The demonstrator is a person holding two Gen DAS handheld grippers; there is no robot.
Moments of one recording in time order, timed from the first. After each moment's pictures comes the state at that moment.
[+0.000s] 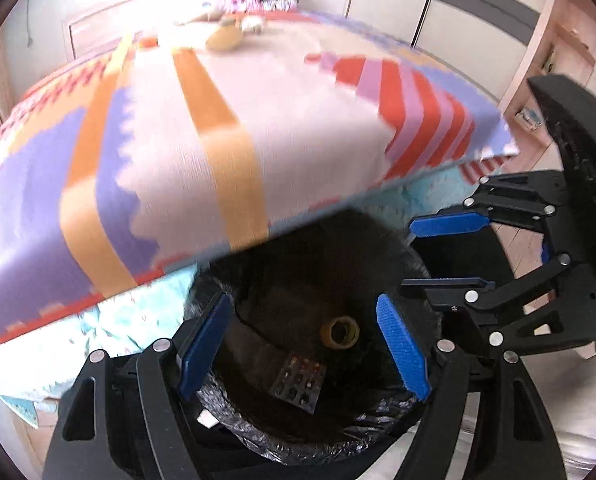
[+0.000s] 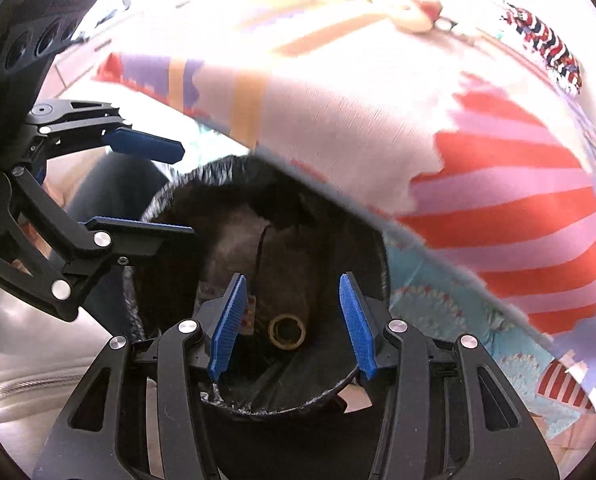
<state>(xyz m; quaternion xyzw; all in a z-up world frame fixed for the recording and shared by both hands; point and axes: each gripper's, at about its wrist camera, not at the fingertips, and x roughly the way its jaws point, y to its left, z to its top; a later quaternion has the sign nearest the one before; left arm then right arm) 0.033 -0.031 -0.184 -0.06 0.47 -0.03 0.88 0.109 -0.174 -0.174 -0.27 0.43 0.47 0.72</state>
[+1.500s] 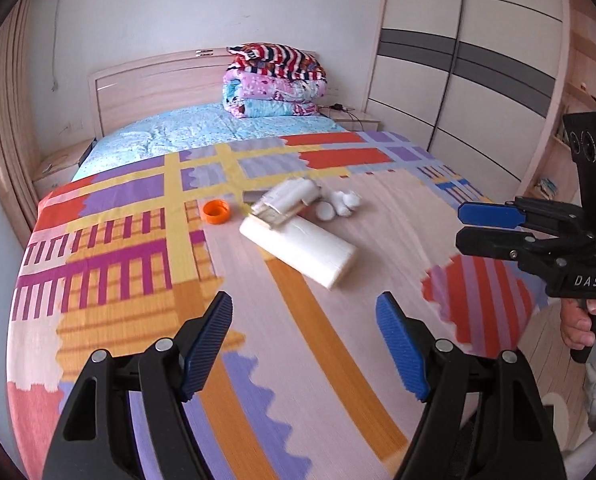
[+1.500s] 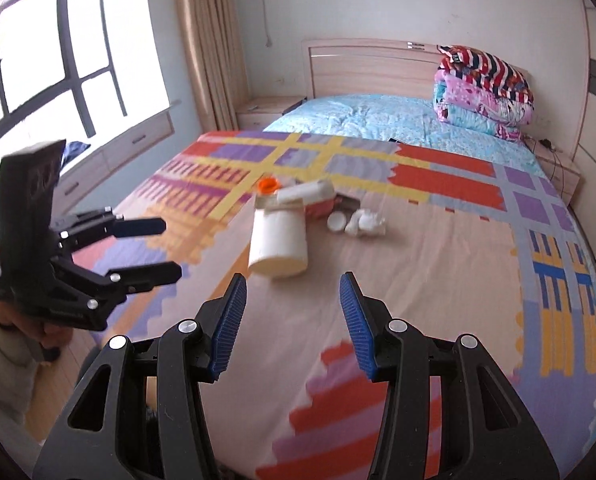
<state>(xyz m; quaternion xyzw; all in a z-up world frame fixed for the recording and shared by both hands) 0.162 0.096 -0.095 -0.06 0.35 0.02 0.93 0.285 -0.105 -0.070 -0.11 0.35 0.46 0.81</state>
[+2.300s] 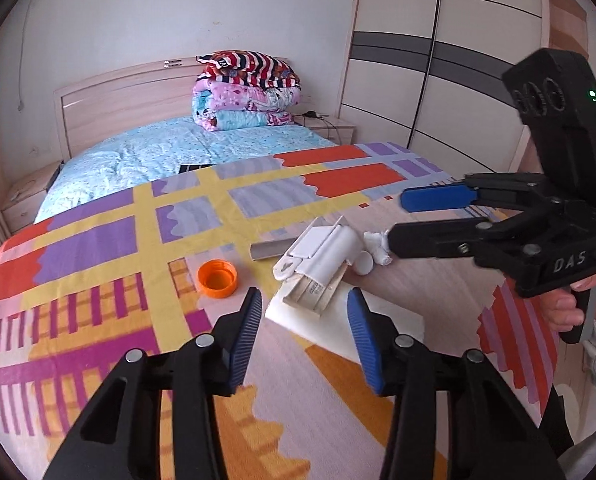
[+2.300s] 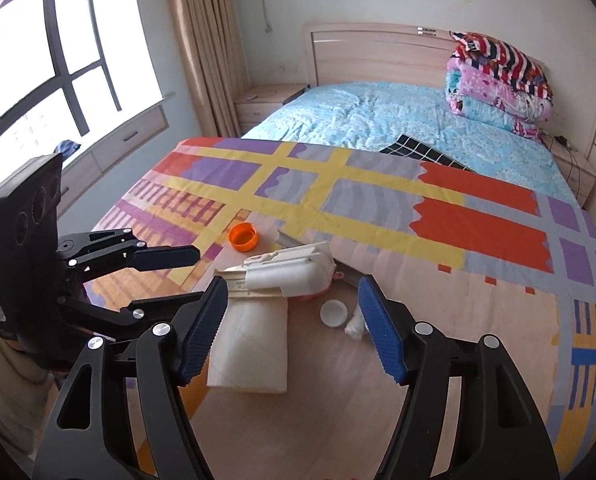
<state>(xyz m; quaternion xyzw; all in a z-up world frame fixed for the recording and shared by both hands) 0.242 0.145 -0.113 -0.04 0.33 -0.05 0.94 0.356 -0.016 -0.082 -0.14 0.37 0.46 0.79</state>
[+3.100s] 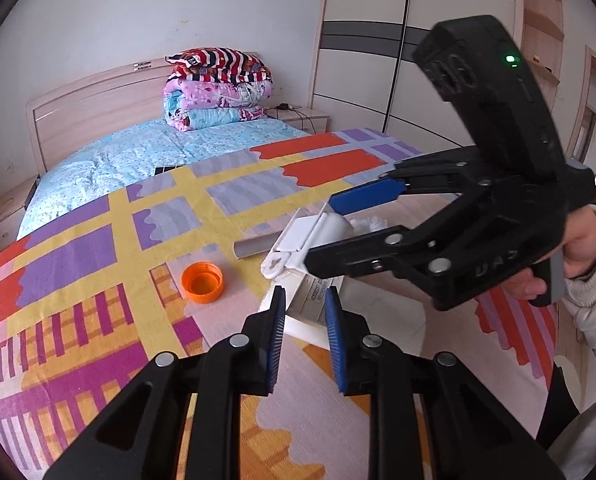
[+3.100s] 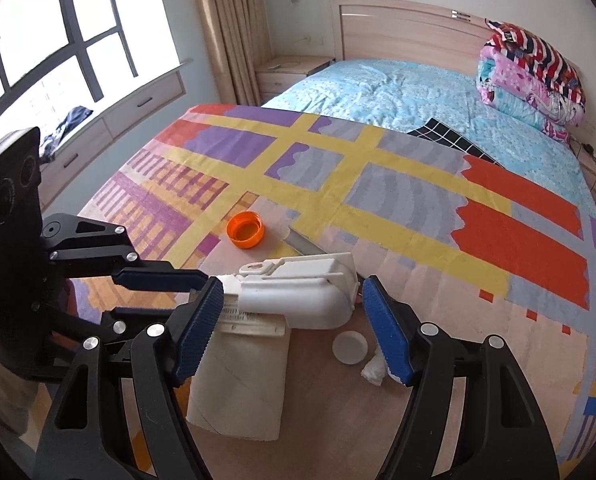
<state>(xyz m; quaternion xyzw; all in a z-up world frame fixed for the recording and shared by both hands) 0.245 0.146 -0.119 -0.01 0.34 -0.10 0.93 0.372 0.021 -0.102 -0.18 0.40 0.49 0.75</state>
